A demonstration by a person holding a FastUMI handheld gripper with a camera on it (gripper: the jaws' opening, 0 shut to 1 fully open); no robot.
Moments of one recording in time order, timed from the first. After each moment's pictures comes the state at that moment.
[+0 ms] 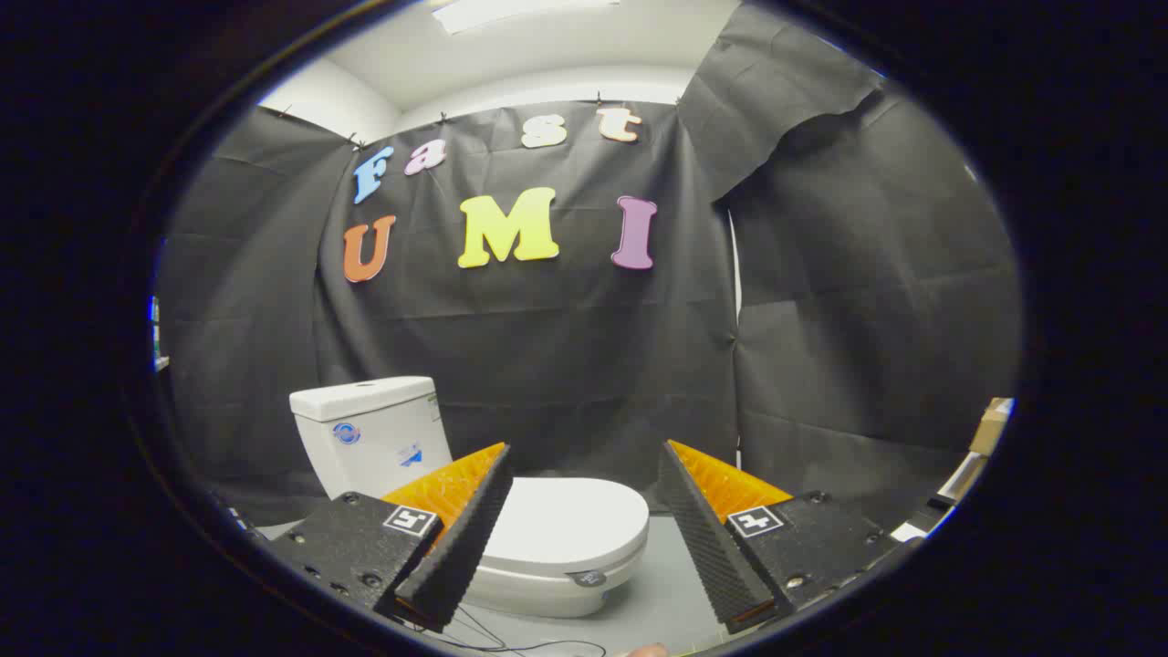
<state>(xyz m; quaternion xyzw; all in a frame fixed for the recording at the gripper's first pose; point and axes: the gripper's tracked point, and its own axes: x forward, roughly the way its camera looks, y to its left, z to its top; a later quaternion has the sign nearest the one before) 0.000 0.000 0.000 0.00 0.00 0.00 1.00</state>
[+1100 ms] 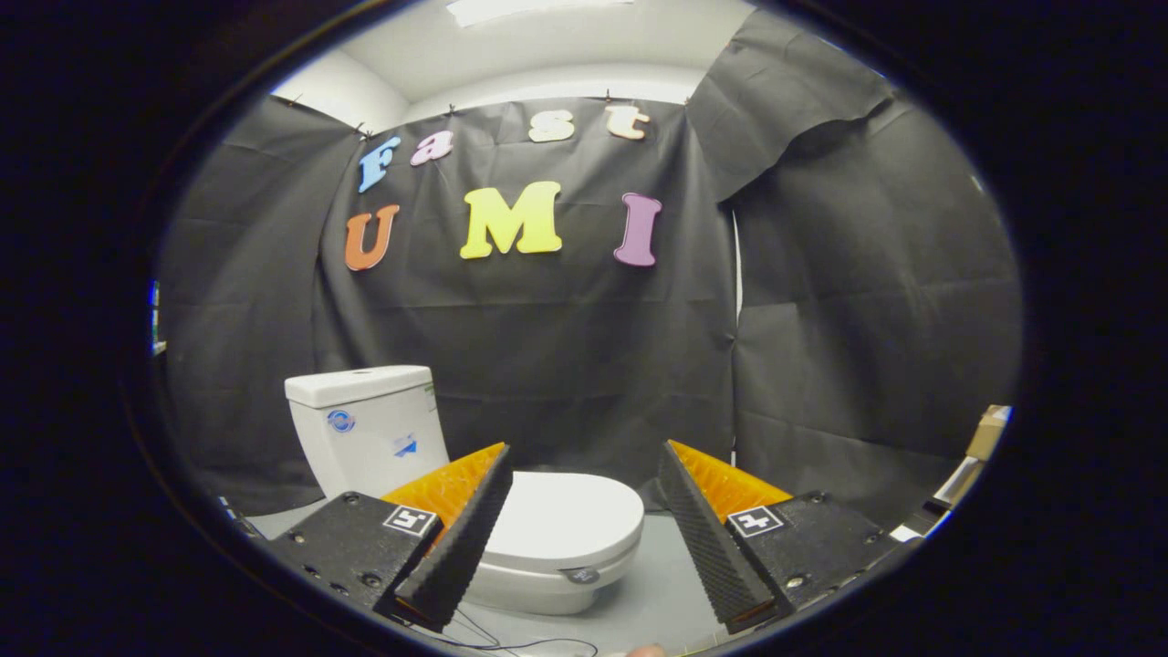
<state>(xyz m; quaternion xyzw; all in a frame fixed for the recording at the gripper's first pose) 0.003 0.009 -0.015 -0.02 0.01 0.00 1.00</state>
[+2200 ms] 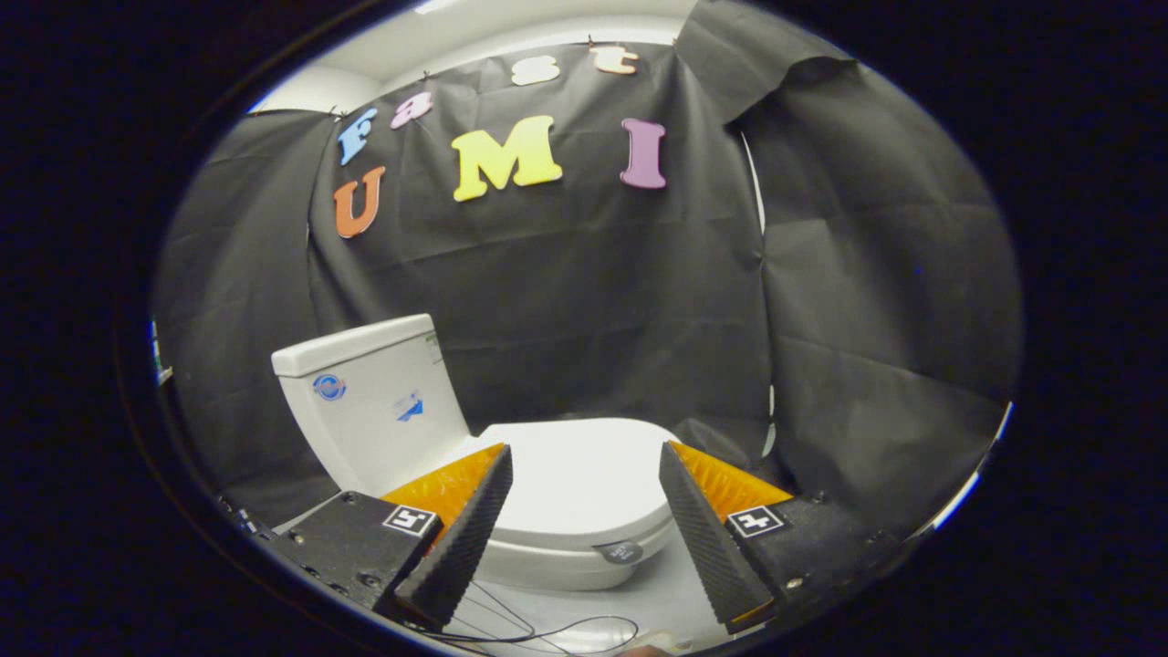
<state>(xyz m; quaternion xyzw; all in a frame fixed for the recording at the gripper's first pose) 0.075 0.019 -0.112 0.05 0.13 0.02 0.99</state>
